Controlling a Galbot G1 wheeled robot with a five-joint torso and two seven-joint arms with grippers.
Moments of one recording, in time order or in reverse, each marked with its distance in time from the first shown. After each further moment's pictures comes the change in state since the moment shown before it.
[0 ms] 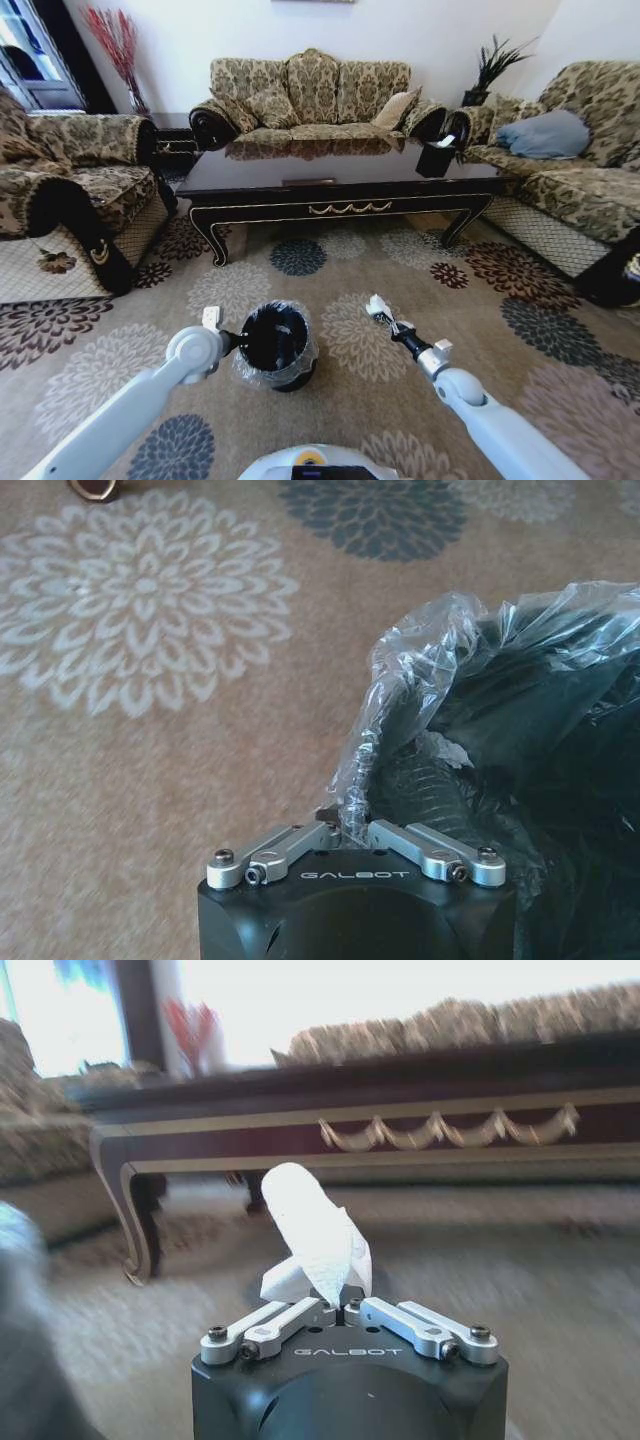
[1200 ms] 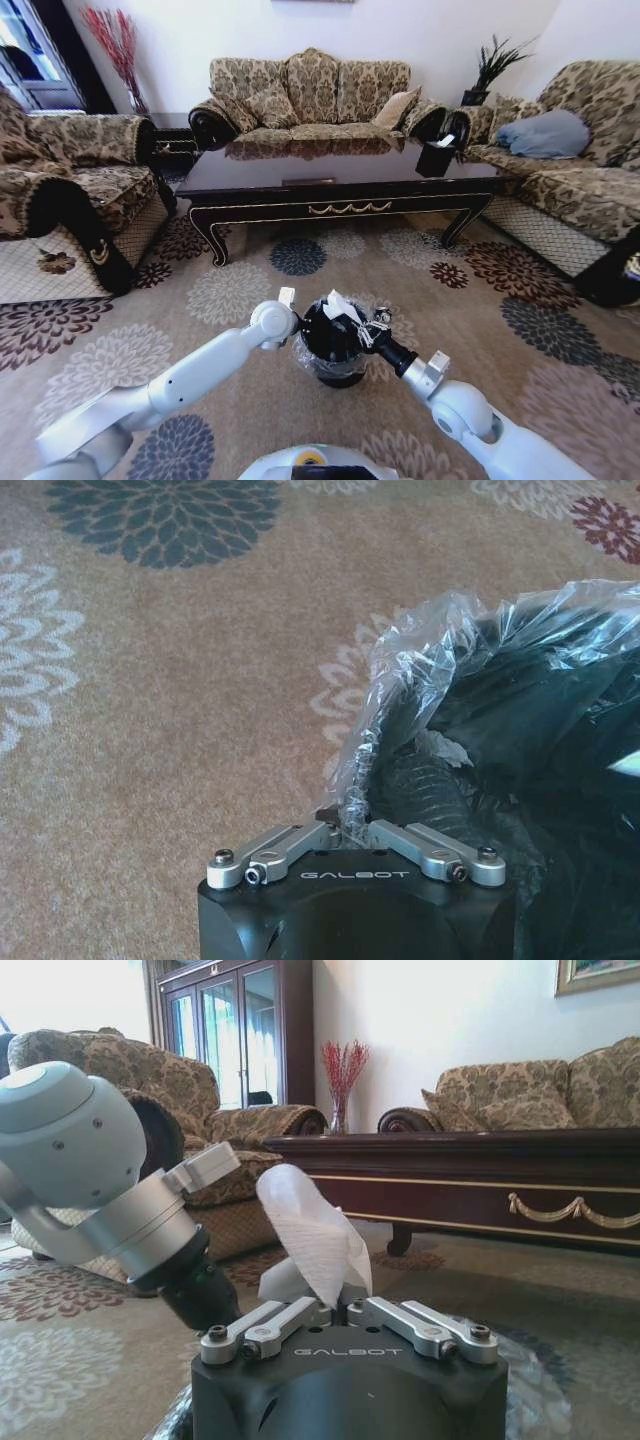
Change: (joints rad) left arm -0.422 -0.274 0.461 0.209 -0.043 0.000 -0.050; right arm -0.163 -0.066 -0.044 0.353 -0.132 -0.028 -0.004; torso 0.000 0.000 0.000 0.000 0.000
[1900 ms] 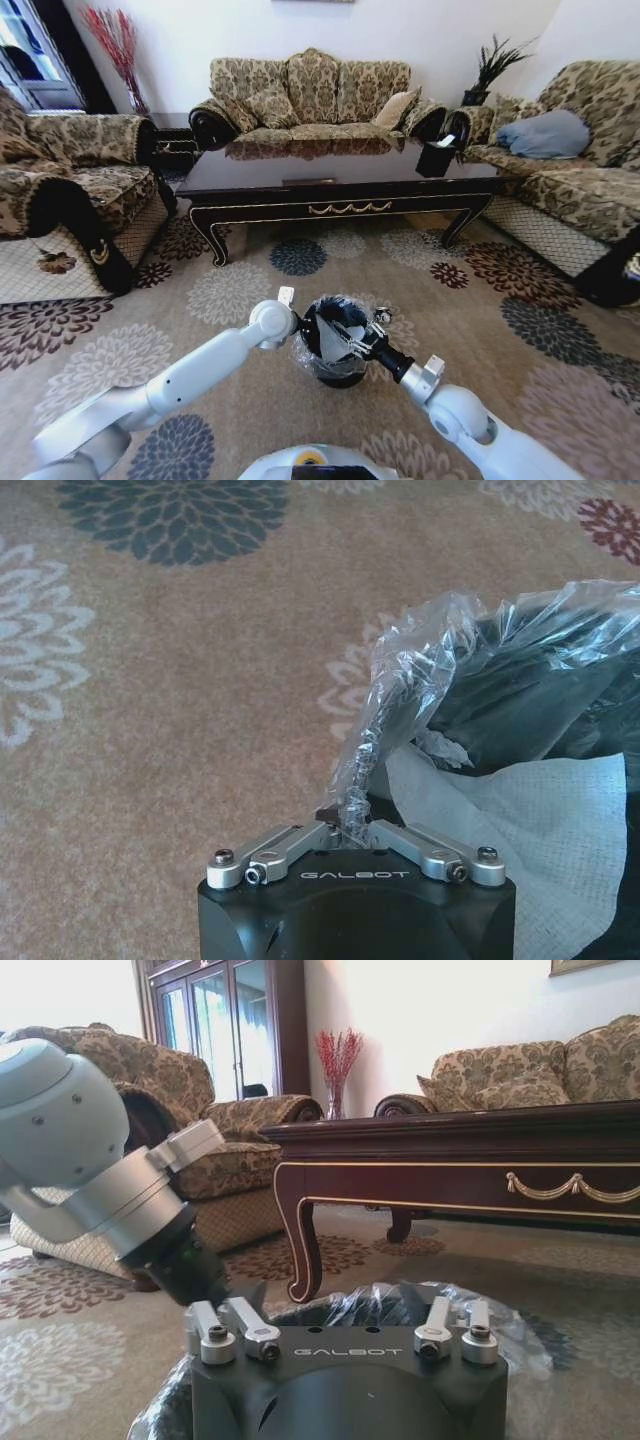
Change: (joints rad) left arm 0.019 0.020 -0.023 -0.012 -0.004 0.000 0.000; right arm 0.011 0.023 -0.014 -0.038 0.014 0.000 -0.011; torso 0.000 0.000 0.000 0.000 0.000
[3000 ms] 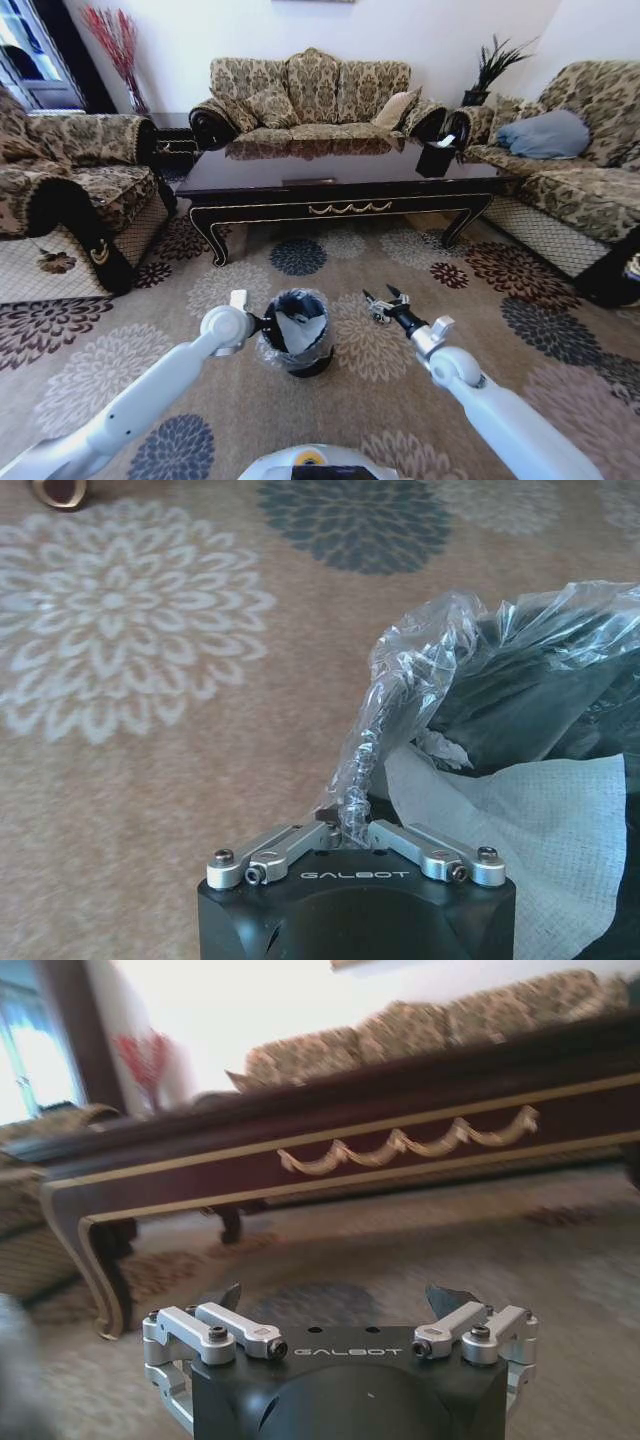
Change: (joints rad) left arm 0.288 0.187 -0.360 -0.099 0.036 0.000 0.037; right arm 0.328 0.060 0.005 -0.444 0.270 -0.043 0.042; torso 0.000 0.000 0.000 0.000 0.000
